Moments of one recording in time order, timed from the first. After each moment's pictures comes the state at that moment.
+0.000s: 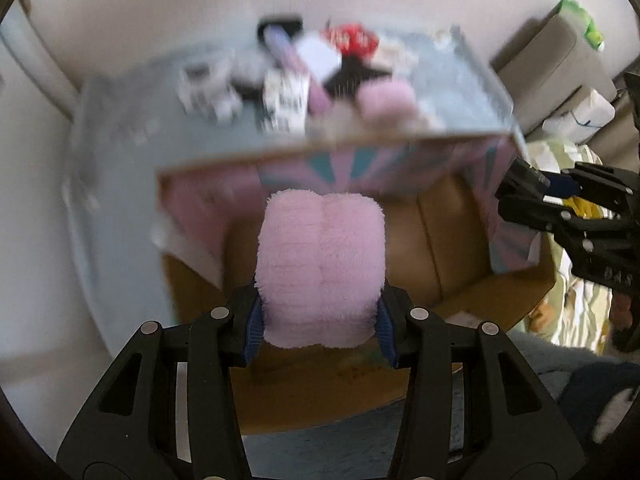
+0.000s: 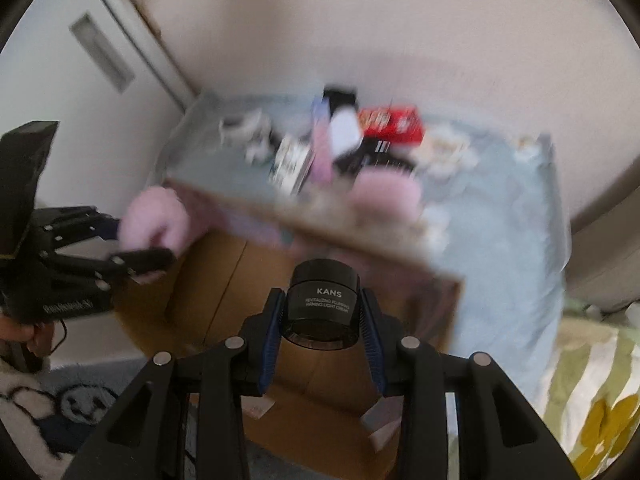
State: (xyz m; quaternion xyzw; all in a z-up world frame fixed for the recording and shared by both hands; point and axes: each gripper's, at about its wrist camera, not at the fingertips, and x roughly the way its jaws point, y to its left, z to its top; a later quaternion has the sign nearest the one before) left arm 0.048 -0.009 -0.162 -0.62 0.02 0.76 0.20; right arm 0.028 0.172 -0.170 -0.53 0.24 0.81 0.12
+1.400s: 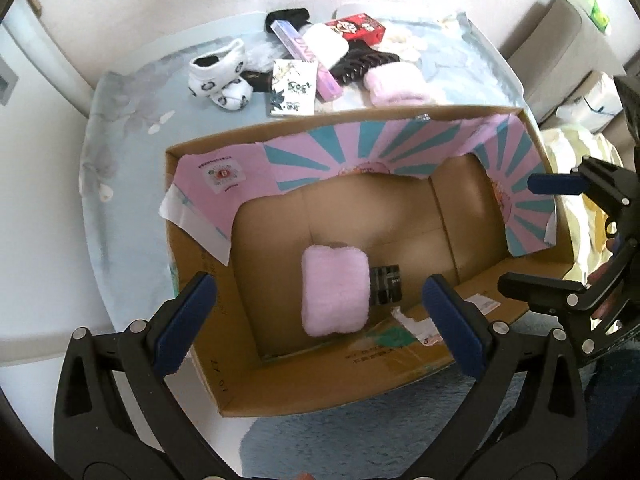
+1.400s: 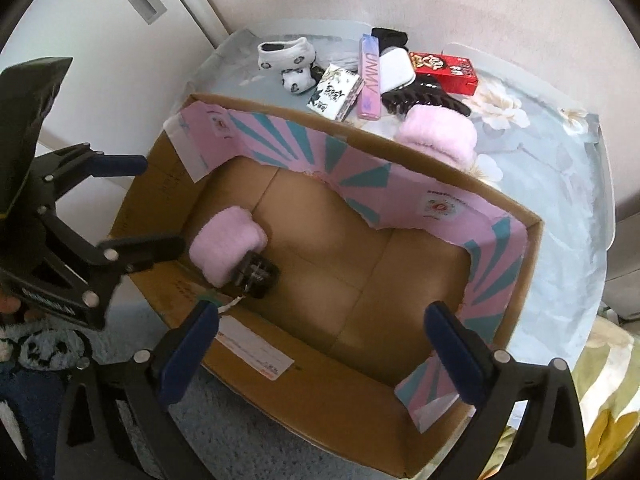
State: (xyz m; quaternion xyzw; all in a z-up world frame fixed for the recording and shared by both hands) left arm 0.070 -0.003 -0.159 -0.61 0.06 0.77 0.18; right arm 0.037 0.146 -0.186 -0.56 0.23 0.80 0.07
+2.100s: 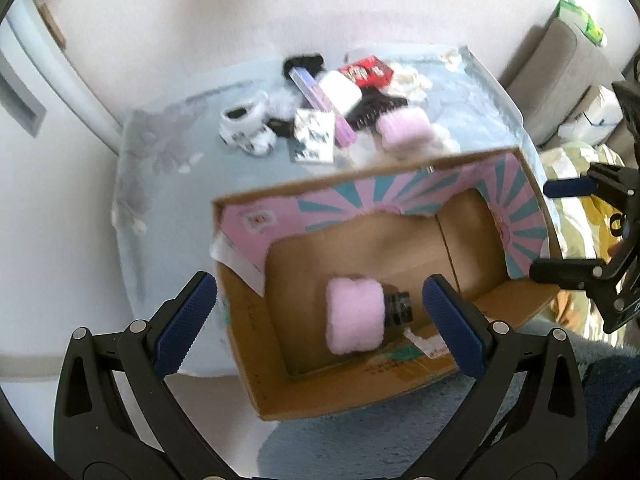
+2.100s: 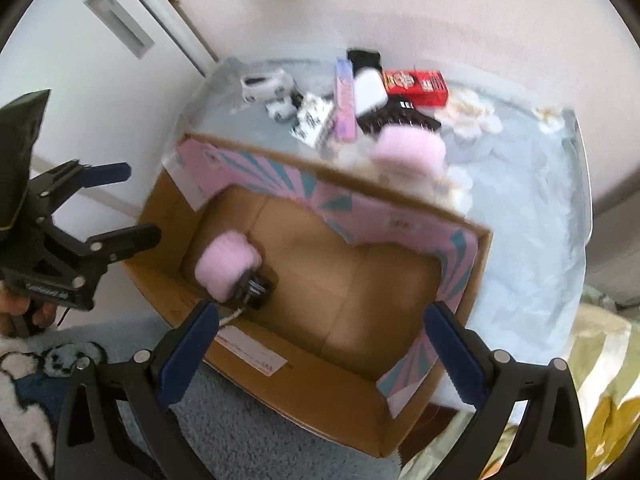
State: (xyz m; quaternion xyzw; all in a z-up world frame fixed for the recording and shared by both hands) left arm 0.059 -0.014 -0.120 -0.56 0.06 0.81 0.17; right arm 0.047 0.174 -0.157 -0.54 0.26 0.80 0.07
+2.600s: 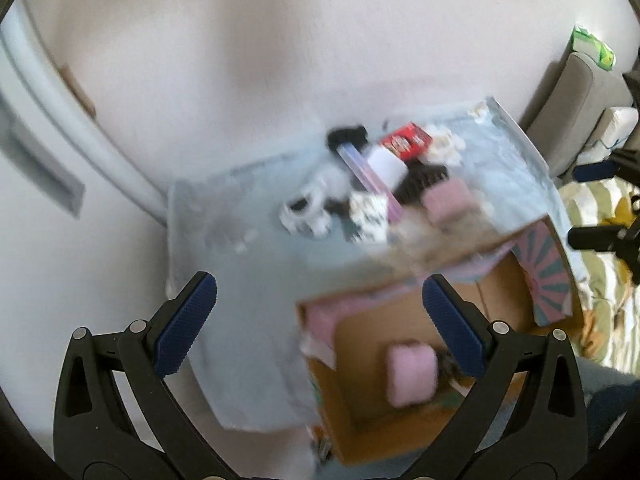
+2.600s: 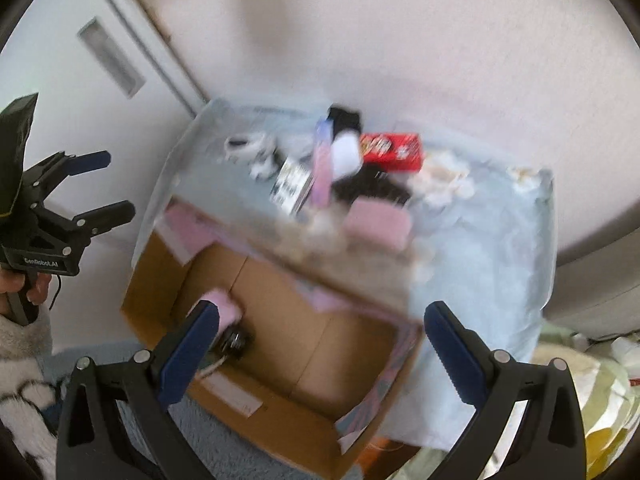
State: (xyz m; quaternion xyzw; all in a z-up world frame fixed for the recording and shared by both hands) left arm -0.008 -0.040 -0.079 -0.50 0.10 0.85 0.16; right arm 0.016 0.230 -0.111 -0.52 0.23 0.82 0.12
